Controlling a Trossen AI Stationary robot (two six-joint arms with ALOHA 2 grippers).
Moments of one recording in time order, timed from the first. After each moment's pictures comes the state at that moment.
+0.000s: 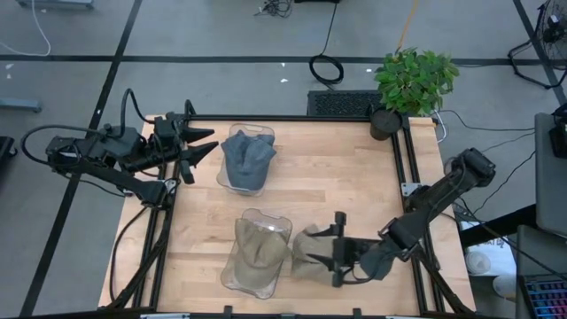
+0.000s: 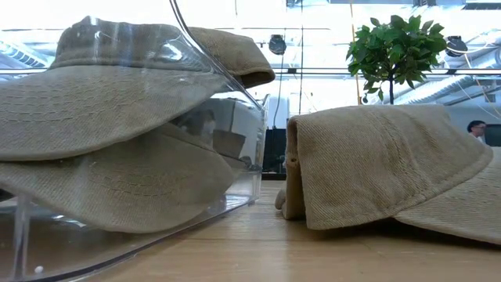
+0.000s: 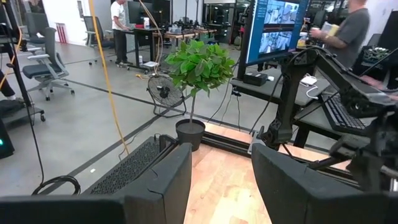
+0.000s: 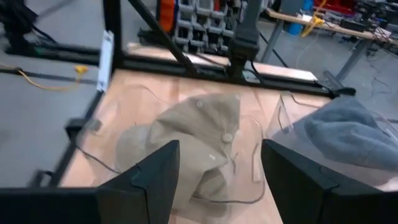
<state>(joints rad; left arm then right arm) -0.22 0.84 1.21 -0.46 -0.60 -0.15 0.70 1.49 1.12 -0.08 0.76 0.18</state>
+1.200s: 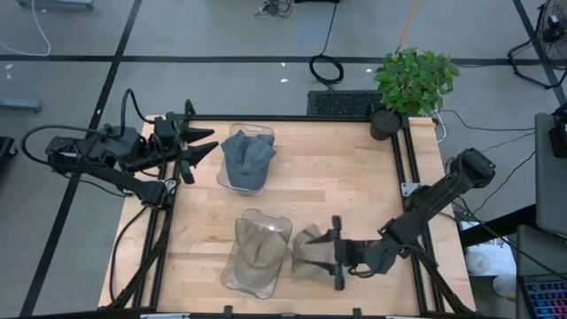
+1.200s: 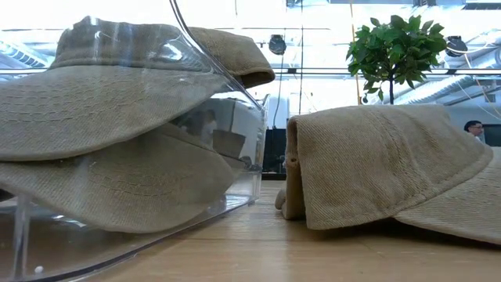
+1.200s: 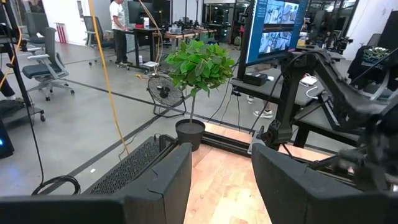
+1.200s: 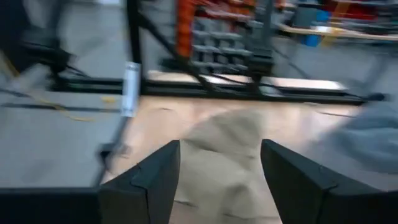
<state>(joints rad) -0.22 0.84 1.21 -0.46 -0.60 -0.15 0.70 1.48 0.99 0.21 0.68 0.18</state>
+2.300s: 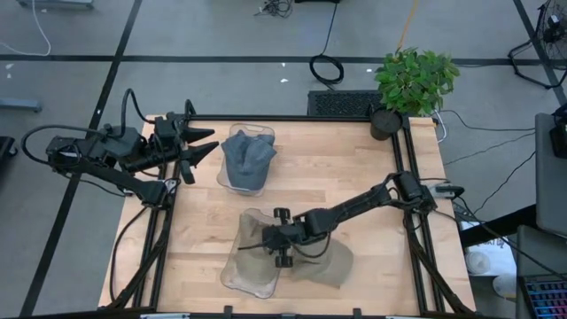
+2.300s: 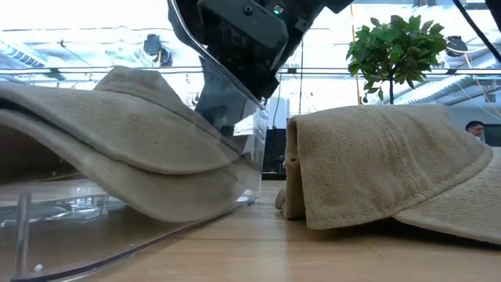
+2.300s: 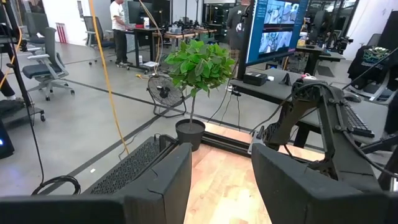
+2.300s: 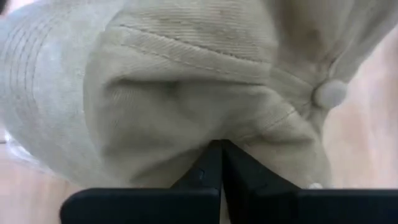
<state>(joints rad) -0.22 0.84 1.21 -0.46 -0.60 -0.15 0.30 2.13 1.57 -0.39 0.17 0.19</state>
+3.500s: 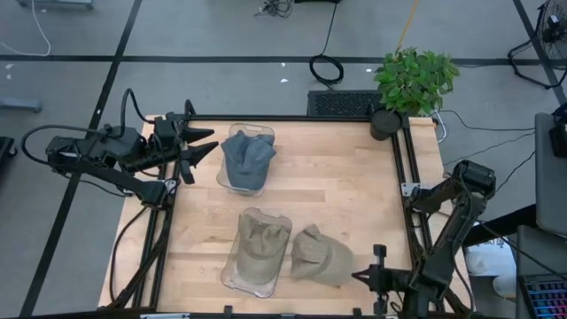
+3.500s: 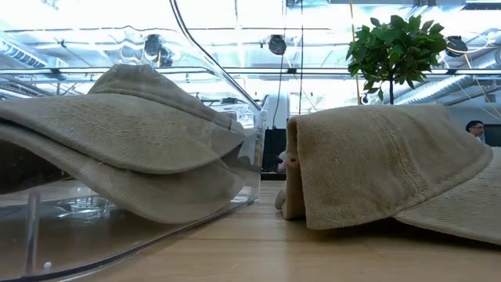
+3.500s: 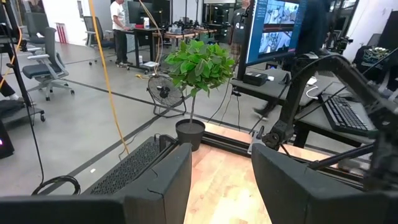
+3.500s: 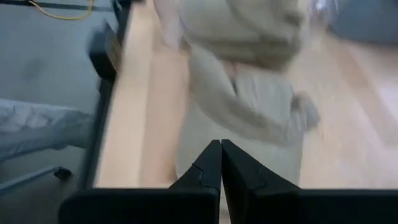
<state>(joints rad) -0.22 0.84 1.21 -0.46 -0.60 -0.15 1.12 1.60 1.06 -0.61 0.86 0.97</state>
